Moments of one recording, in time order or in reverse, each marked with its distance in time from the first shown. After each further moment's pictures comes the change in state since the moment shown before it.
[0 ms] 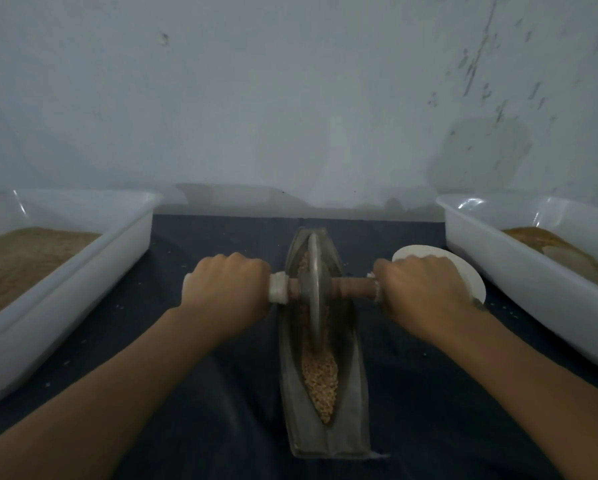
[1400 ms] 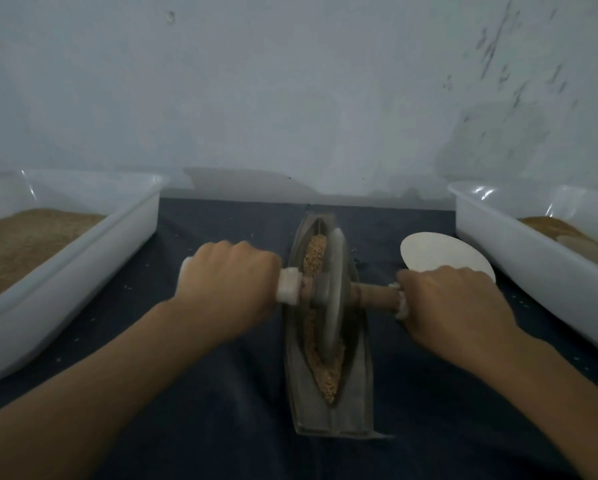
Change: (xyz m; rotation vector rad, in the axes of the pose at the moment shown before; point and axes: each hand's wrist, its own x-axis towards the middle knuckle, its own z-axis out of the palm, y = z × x) left_hand -0.023 0.004 -0.020 0.071 0.090 0.088; right_hand -0.038 0.002 -0.006 0.053 0.028 -0.046
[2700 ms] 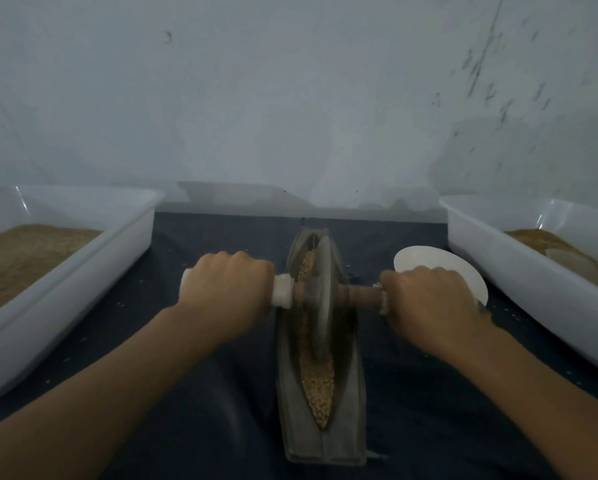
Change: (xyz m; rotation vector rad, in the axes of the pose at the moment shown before) left_hand 0.016 -0.002 0.003 -0.017 -0.106 -0.051; right_hand 0.027 0.002 0.013 -0.017 -0.018 0.050
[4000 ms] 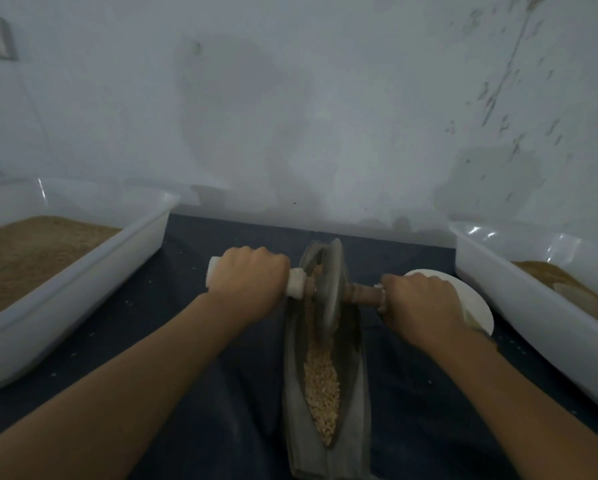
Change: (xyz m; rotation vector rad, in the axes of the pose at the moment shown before) left_hand 0.031 -0.001 0.016 -0.012 0.058 -0.035; right_hand 0.031 0.001 0.015 0.021 0.005 0.064
